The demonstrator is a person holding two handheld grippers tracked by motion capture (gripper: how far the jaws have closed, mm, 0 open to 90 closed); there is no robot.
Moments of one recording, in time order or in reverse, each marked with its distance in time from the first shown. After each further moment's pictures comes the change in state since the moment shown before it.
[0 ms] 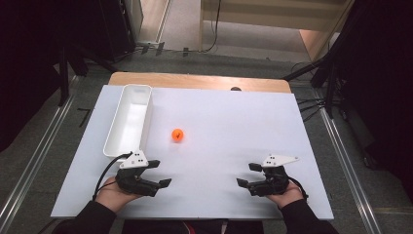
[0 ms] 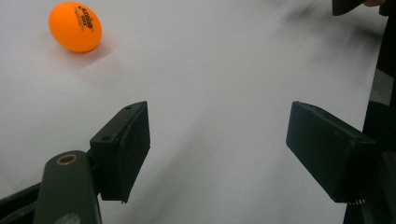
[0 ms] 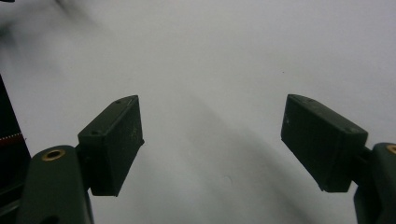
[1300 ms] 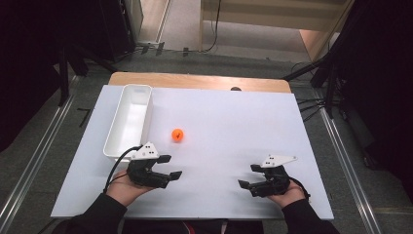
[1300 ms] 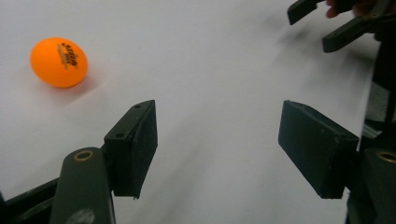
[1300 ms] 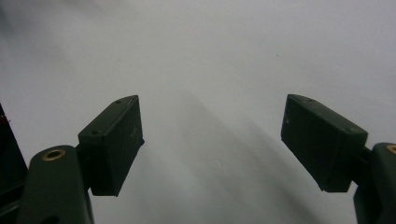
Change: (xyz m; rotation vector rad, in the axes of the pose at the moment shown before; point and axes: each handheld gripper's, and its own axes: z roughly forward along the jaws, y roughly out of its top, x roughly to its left) left arm -0.005 0.028 0.017 -0.010 -0.001 -0.019; right arm -0.001 -0.001 -0.001 0.067 -0.027 -0.021
